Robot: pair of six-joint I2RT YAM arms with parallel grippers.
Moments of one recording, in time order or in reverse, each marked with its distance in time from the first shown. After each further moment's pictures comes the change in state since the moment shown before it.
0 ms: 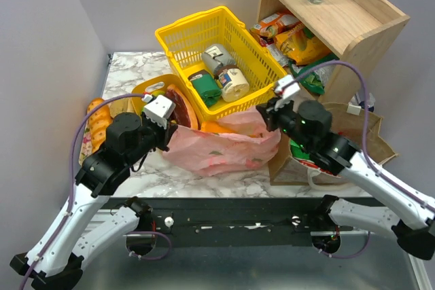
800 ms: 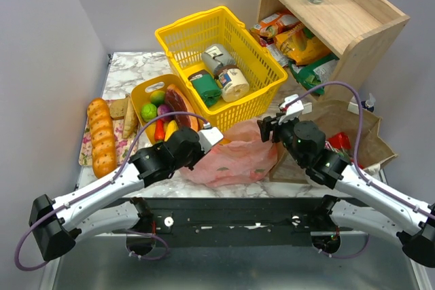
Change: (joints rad) left arm -0.325 0.227 -0.282 0.182 -0.180 0.164; right arm 0.006 -0.180 -0.376 0.258 0.243 0.068
